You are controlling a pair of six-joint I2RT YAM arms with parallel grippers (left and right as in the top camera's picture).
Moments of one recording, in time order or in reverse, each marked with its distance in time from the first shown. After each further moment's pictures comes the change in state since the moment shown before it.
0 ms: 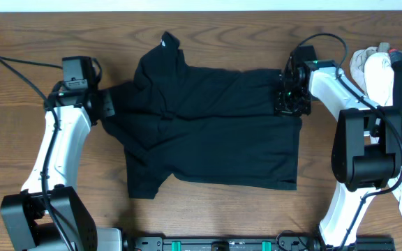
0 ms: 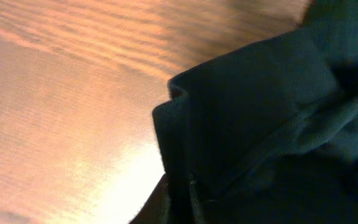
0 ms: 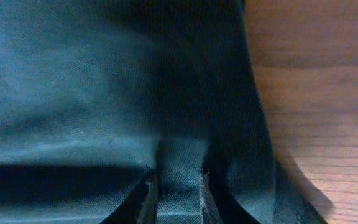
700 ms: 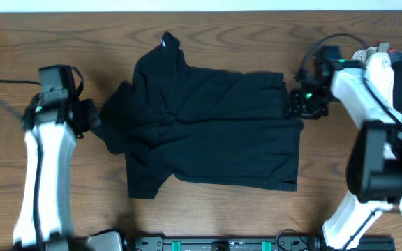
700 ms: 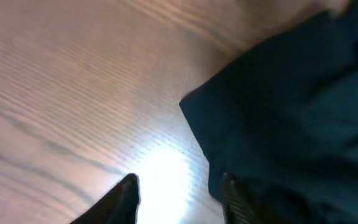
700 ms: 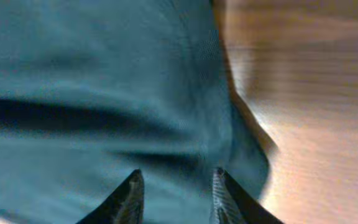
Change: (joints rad) left arm 0.074 -0.212 0.004 -0.217 0.011 -0.085; right arm -0.119 -0.145 -0.018 -0.133 -0.109 -0.205
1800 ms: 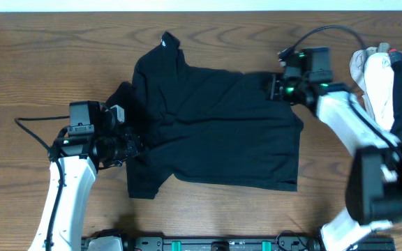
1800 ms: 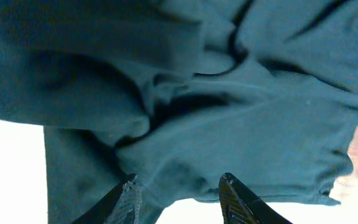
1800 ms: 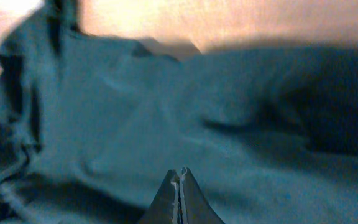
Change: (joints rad) left arm -0.108 -0.133 -0.336 0.105 0.597 -0.097; right arm 0.146 -0.084 -0.249 0.721 -0.155 0.275
